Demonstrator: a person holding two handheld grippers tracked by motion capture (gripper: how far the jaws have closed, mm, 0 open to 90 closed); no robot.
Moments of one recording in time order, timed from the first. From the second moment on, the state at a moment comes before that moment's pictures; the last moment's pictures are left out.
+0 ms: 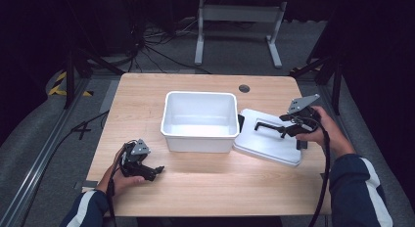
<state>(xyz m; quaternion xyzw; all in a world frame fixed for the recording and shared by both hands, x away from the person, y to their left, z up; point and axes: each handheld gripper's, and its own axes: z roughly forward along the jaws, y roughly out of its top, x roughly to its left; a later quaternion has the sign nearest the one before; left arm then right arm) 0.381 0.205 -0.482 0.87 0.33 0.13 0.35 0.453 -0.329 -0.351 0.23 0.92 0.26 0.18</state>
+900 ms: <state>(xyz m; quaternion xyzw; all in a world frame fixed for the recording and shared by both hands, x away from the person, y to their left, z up) 0.381 0.205 -0.482 0.87 0.33 0.13 0.35 0.409 -0.339 -0.352 0.28 0.88 0.28 0.25</state>
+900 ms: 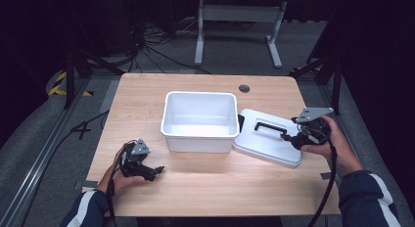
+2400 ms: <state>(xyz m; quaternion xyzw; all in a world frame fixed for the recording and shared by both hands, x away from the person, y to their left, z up) 0.381 0.205 -0.482 0.87 0.33 0.13 0.35 0.336 -0.375 -0.425 0.30 0.87 0.29 0.24</state>
